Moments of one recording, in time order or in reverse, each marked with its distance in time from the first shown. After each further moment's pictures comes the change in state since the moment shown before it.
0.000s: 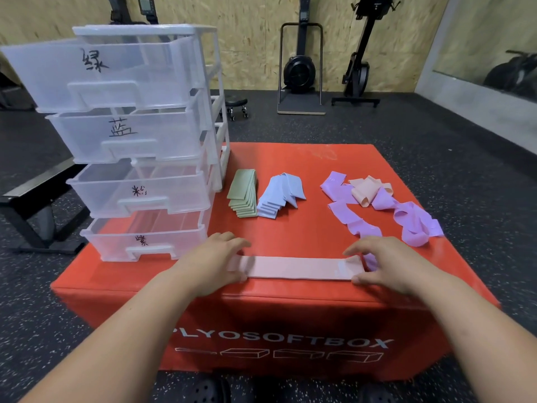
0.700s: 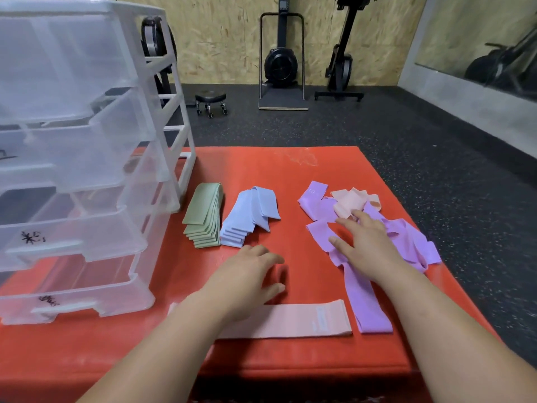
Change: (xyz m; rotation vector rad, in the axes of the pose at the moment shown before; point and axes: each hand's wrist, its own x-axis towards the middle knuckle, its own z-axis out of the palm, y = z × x) left_hand 0.127 0.080 0.045 -0.048 0.028 0.129; right_hand 0.116 0.051 0.000 0.033 0.193 0.299
